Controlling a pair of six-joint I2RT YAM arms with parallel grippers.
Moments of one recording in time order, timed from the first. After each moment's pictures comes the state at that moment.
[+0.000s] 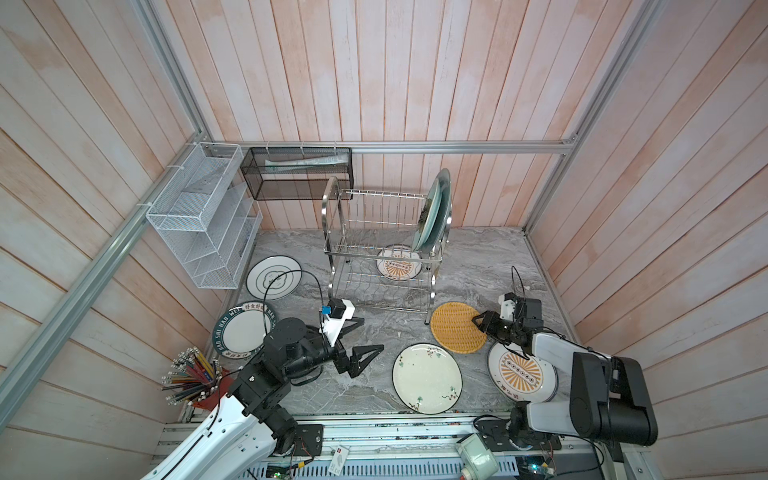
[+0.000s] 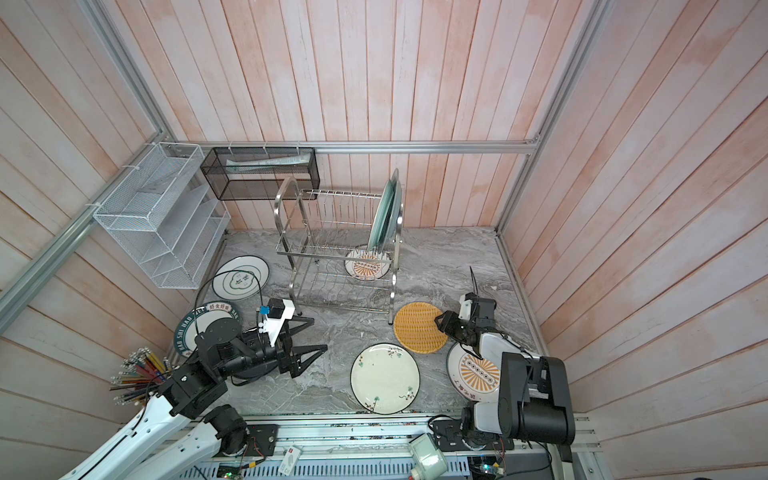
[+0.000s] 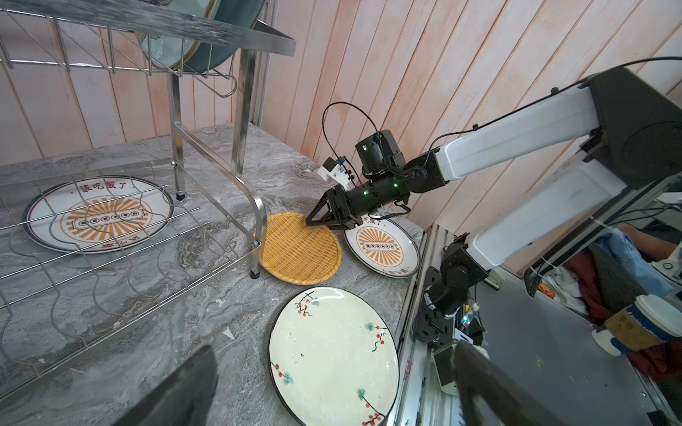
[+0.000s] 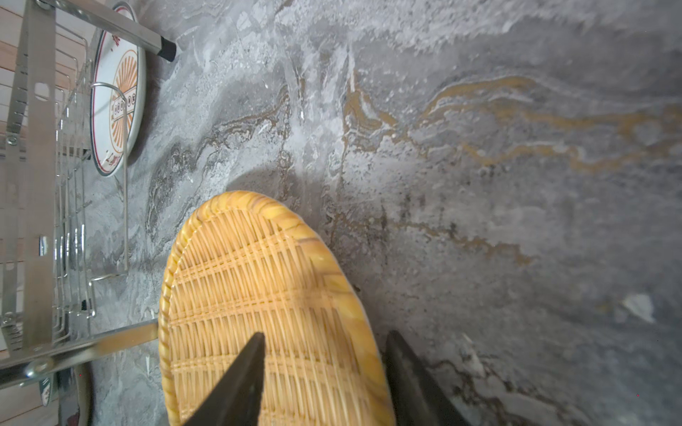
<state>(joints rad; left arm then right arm) -0.65 0.61 0.61 -0.21 0.49 -0.20 -0.09 1.36 0.46 -0.02 -0.46 0.47</state>
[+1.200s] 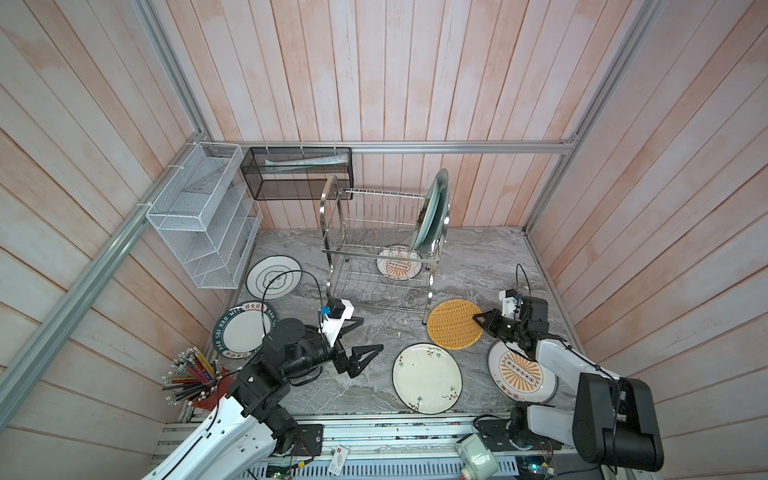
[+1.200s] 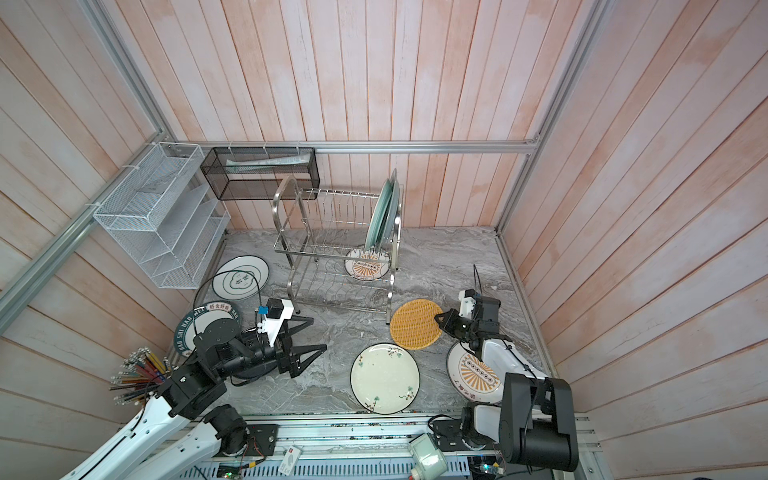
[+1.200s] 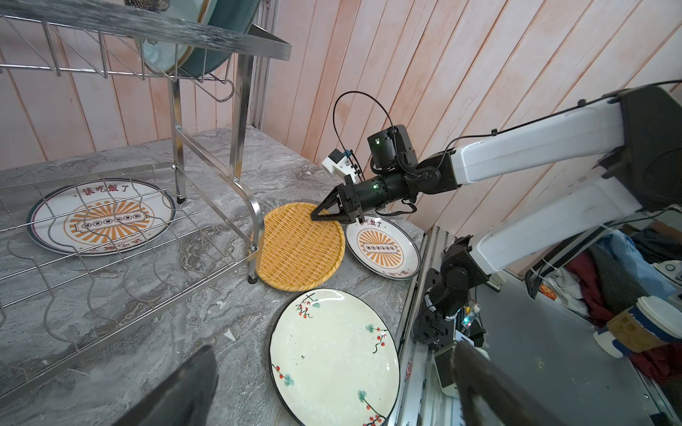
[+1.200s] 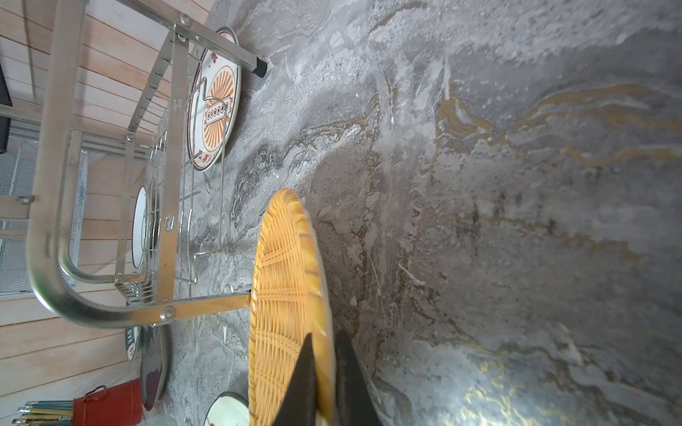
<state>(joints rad) -0.65 0.60 0.61 -0.21 0.49 -0.20 -0.09 1.23 0.44 -0.01 -0.60 0.54</state>
